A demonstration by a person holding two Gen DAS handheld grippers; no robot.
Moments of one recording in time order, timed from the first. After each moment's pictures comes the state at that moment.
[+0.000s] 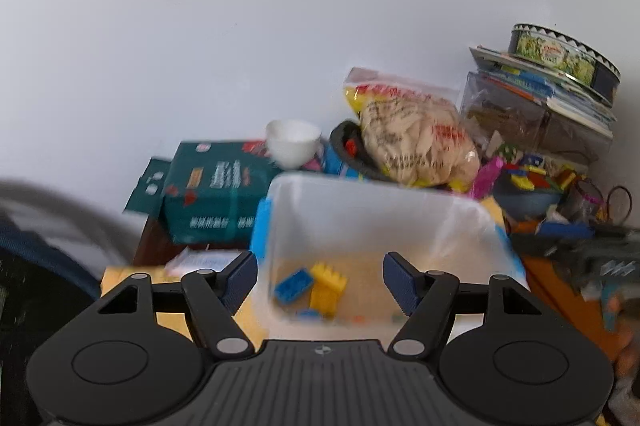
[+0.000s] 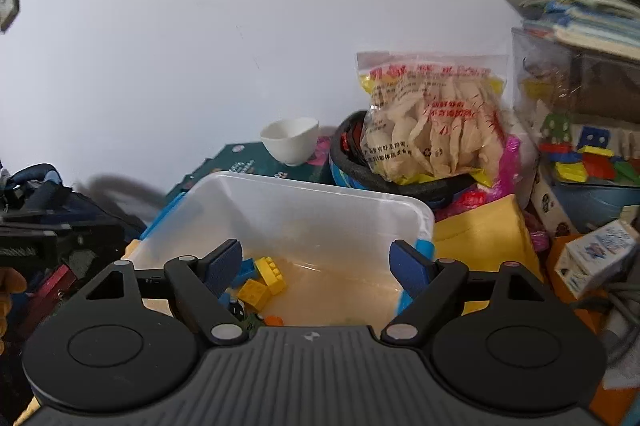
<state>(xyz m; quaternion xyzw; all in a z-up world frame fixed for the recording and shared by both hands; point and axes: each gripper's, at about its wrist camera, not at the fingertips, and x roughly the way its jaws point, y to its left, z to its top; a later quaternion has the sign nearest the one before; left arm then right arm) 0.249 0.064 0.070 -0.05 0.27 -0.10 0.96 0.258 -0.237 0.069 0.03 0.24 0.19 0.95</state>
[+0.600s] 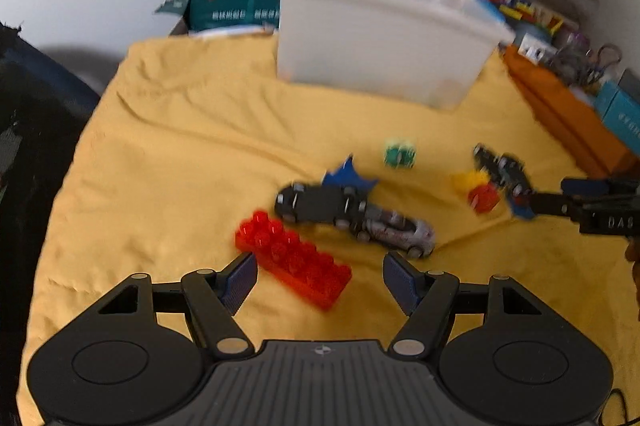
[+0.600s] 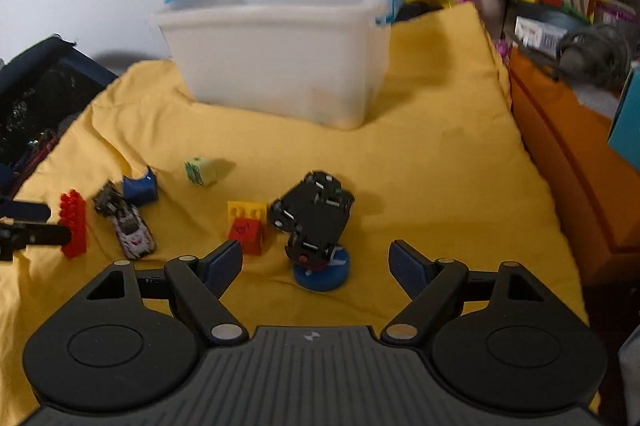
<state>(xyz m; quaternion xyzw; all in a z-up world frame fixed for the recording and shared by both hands) 0.101 0.065 -0.070 -0.03 0.41 -0.08 0.91 0.135 -0.243 -0.067 -0.03 0.38 0.14 0.91</state>
